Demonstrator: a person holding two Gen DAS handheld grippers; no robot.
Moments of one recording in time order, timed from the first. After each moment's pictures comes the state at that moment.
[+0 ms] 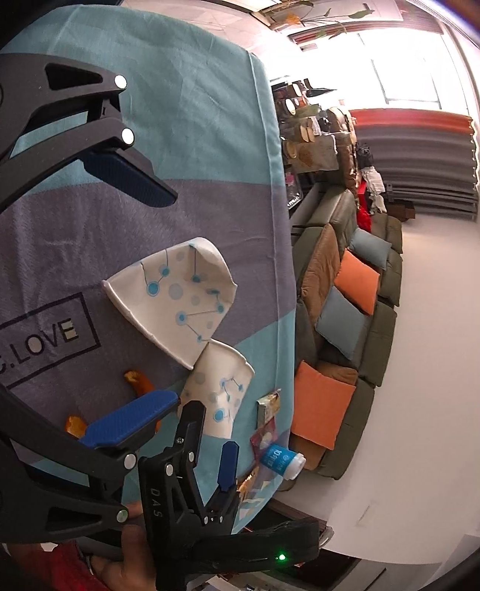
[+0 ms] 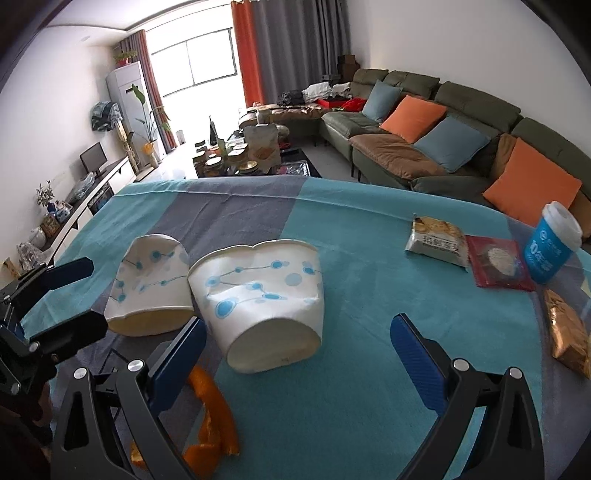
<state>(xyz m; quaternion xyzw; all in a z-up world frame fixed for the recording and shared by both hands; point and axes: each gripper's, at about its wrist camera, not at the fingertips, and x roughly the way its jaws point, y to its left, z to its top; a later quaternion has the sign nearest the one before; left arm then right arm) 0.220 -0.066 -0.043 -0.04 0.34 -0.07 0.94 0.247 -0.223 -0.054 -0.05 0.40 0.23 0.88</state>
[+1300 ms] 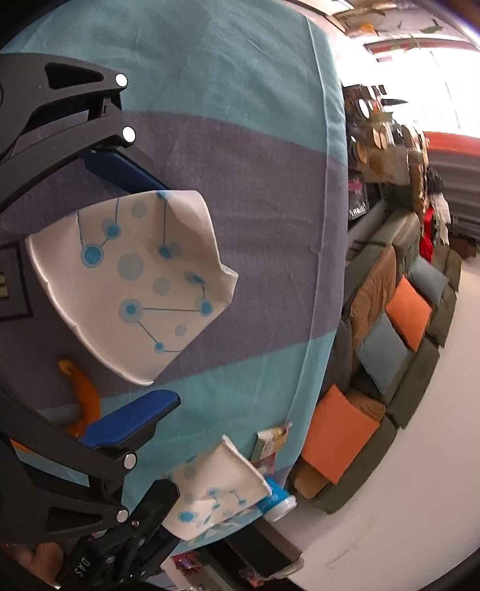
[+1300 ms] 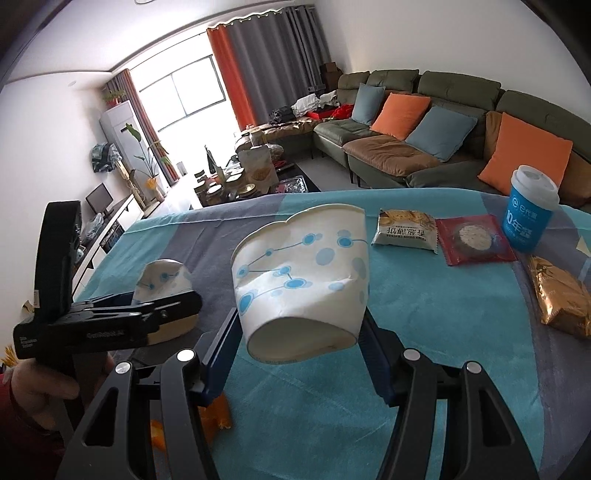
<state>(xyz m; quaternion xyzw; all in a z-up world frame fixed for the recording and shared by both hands) 0.304 -0.079 -0.075 -0.13 0.44 -0.04 0.89 0.236 -0.263 -0.041 0.03 0.38 0.23 0.89</state>
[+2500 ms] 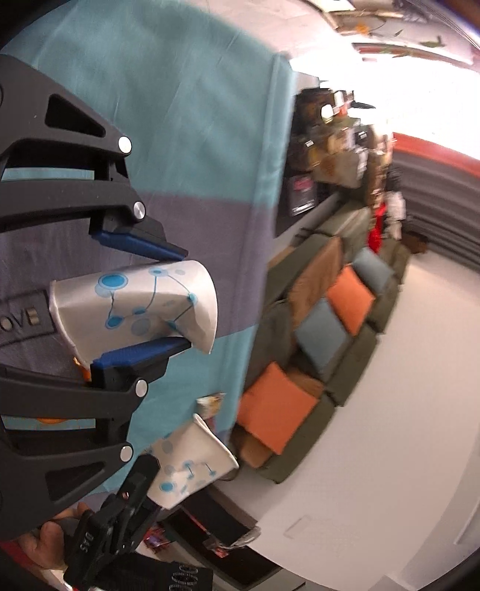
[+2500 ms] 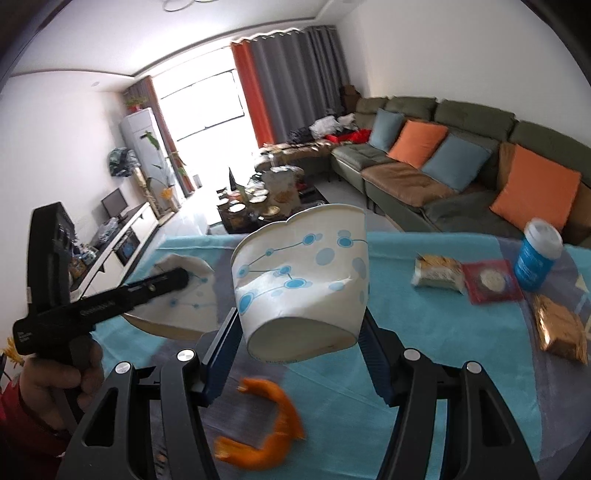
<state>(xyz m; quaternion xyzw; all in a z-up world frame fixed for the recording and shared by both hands) 0.242 -0.015 -0.012 -0.17 0.32 -0.06 0.93 0.207 -0.228 0.003 0.02 0.34 0.26 0.91</state>
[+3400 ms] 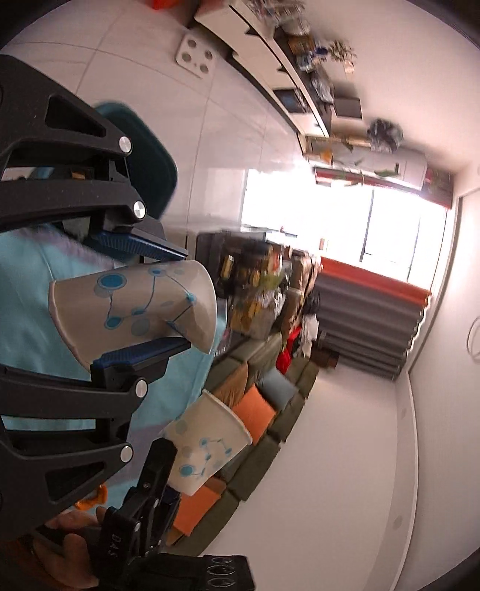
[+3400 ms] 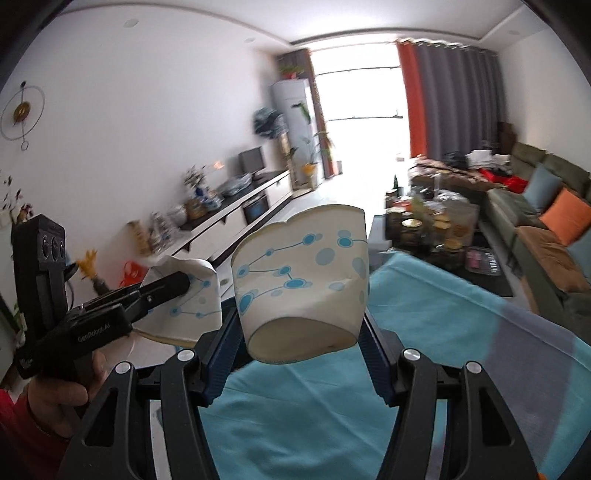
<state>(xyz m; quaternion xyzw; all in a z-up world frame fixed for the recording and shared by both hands) -0.030 0.215 0.052 -0.19 0.19 0.19 0.94 0.114 0.049 0.054 -0.08 0.29 0.51 0.81</state>
